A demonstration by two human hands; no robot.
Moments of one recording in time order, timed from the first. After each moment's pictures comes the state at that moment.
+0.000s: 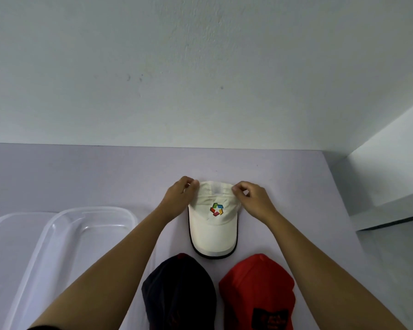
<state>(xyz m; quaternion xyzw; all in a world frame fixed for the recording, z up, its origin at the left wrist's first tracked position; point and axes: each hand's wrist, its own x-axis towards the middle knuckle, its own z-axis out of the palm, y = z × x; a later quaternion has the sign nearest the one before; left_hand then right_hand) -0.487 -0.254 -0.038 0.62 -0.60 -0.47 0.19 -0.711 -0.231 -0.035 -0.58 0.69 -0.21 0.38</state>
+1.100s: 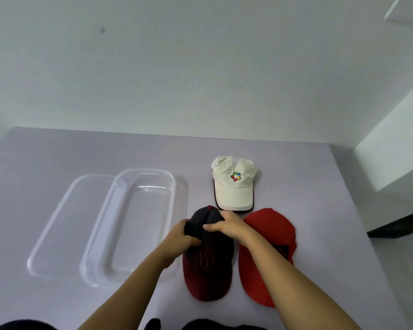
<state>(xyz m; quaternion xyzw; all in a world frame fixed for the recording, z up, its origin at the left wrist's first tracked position) -0.426 -0.025 -0.008 0.64 -0.44 -0.61 0.16 -0.600 -0.066 -0.014 -0.49 0.62 -0.12 0.61</state>
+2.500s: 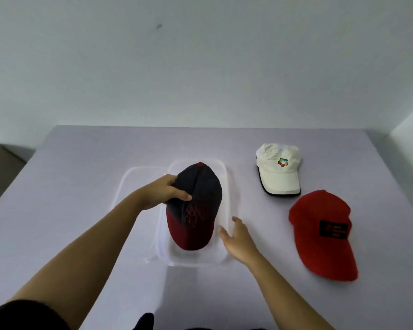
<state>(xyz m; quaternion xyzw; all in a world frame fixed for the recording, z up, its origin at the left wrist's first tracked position) -0.223 -0.074 0.082 0.54 -0.57 -0.61 0.12 -0.440 0.030 0.001 -0.49 0.69 -0.15 0.51</state>
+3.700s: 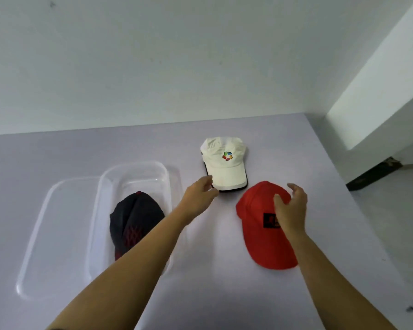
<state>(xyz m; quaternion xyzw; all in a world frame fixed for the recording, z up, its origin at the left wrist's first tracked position) -0.453 -0.072 0.035 0.57 -0.60 -0.54 0.17 -0.668 -0.002 0.000 -0.33 0.82 -0.41 0.22</state>
